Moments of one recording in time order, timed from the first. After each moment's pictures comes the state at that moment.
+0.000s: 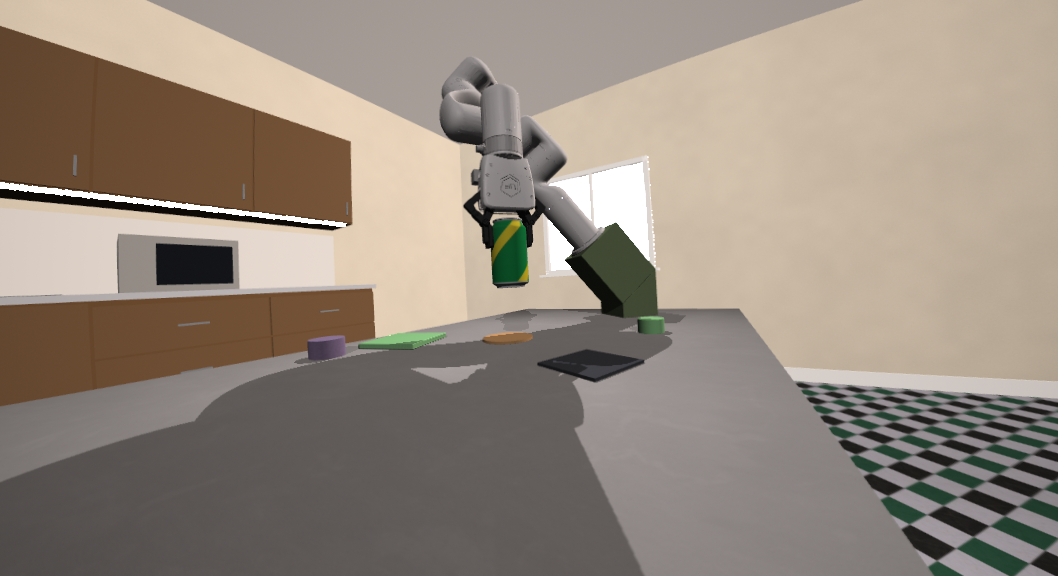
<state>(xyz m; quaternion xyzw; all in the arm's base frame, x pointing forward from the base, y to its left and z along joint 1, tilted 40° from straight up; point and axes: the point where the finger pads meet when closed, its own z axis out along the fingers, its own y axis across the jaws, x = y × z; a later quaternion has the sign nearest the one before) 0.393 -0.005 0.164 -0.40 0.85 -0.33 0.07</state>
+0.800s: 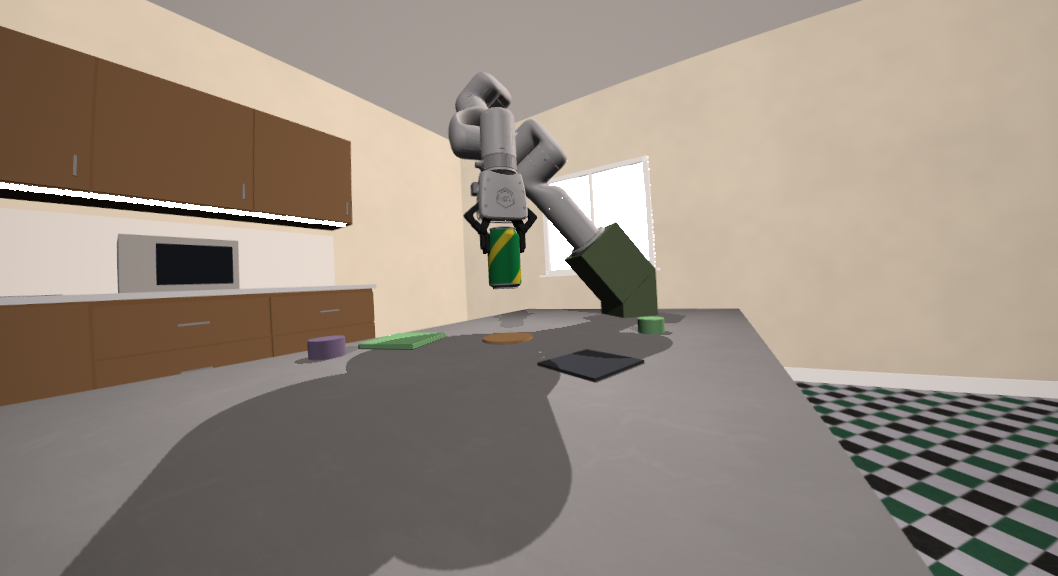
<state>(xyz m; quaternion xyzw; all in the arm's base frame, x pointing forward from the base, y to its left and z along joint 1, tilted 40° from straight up) 0.340 -0.050 0.162 -0.40 0.85 -0.33 0.08</state>
